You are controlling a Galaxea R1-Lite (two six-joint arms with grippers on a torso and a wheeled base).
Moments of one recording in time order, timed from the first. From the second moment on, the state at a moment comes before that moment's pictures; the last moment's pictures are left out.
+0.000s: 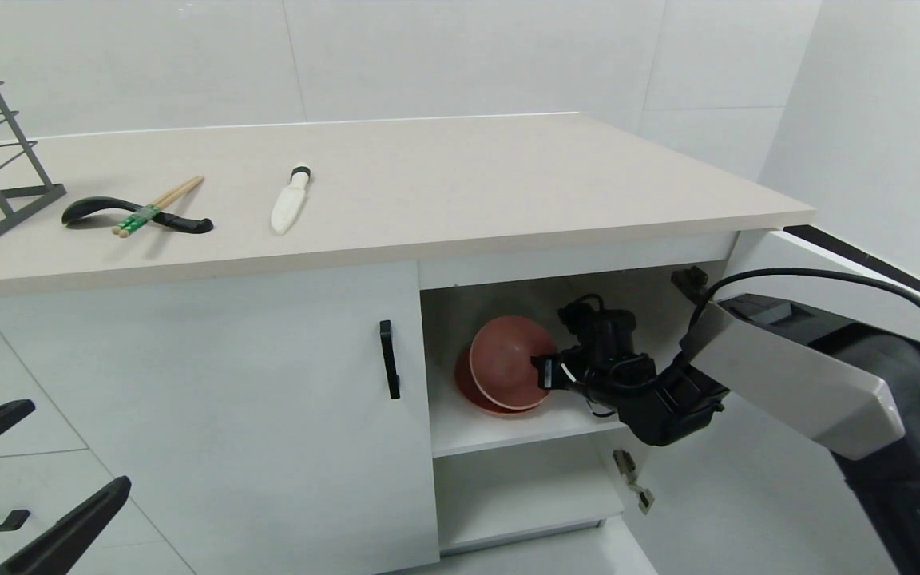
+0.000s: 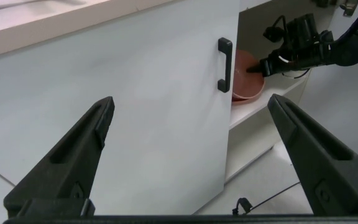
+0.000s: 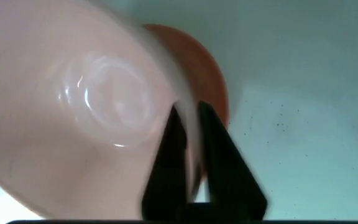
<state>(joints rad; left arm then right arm) -0.32 0.62 -0.23 -0.37 -0.12 0.12 0.42 2.57 -1.23 -0.82 0.01 0.25</state>
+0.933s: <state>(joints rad) -0.32 0.62 -0.23 -0.38 -0.13 0.12 0.49 2.39 -1.02 -0.91 -0.01 0.25</state>
